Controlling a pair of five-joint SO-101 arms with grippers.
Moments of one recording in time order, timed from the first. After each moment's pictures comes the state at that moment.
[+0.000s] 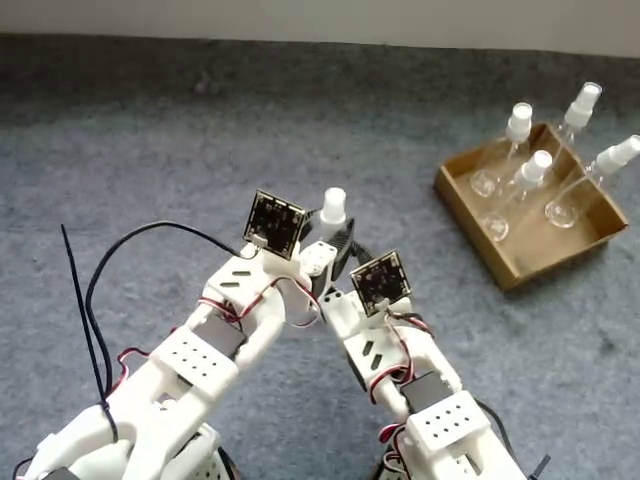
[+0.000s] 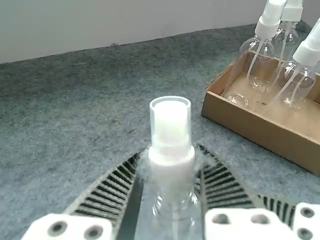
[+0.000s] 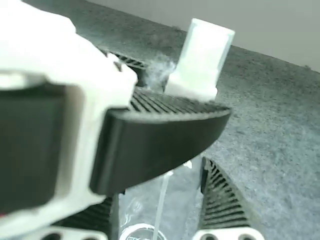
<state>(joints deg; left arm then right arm) 26.9 -40.1 72.0 -4.1 12.4 -30.4 -69.3 95.4 -1.6 6.2</state>
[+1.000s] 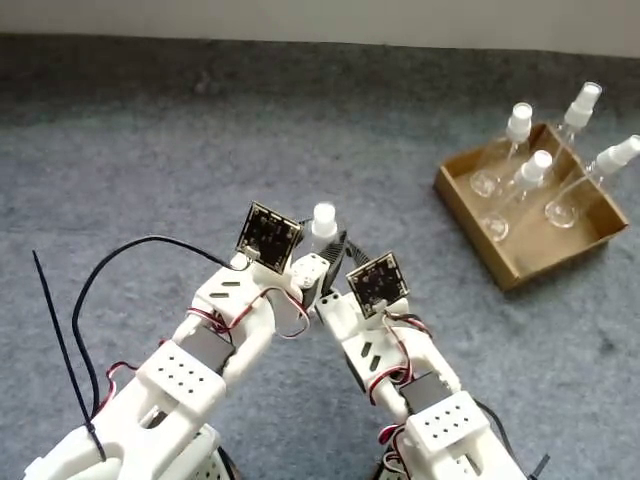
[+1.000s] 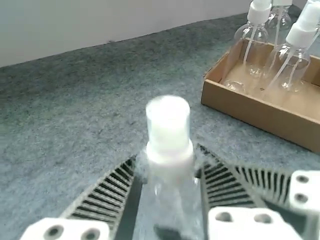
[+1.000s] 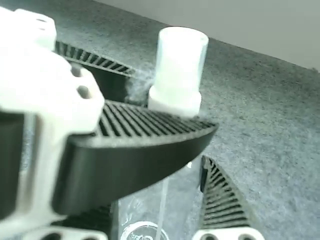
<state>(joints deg) 26.9 -48.5 76.2 2.3 8.8 -30.5 -69.4 95.4 -1.7 6.2</state>
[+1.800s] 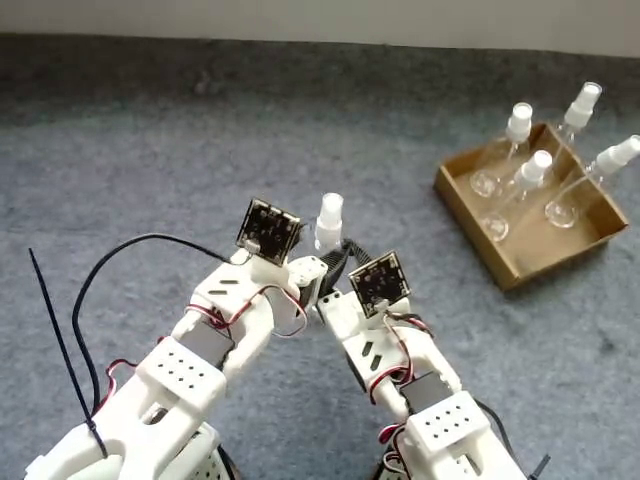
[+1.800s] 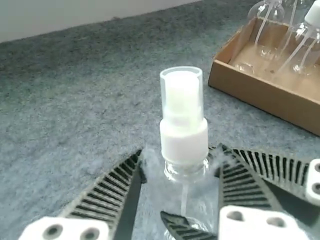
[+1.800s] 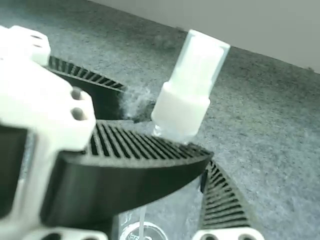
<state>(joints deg) 26.5 -48.3 74.7 7.2 8.9 -30.5 -69.4 95.4 -1.6 6.3</state>
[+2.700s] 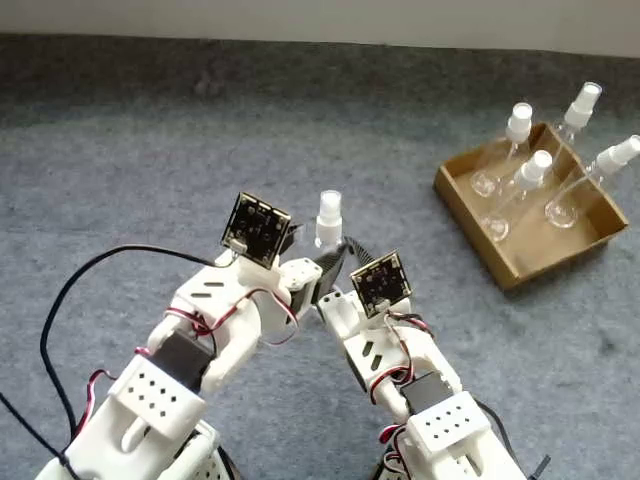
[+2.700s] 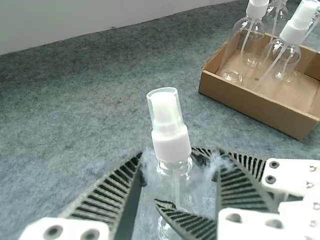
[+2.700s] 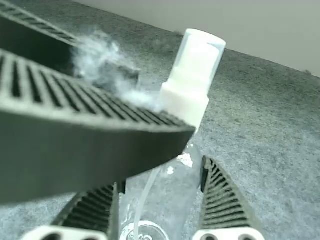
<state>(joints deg) 26.7 -62.7 67.1 29.0 8.7 -30.4 -69.5 95.4 -1.7 6.1</state>
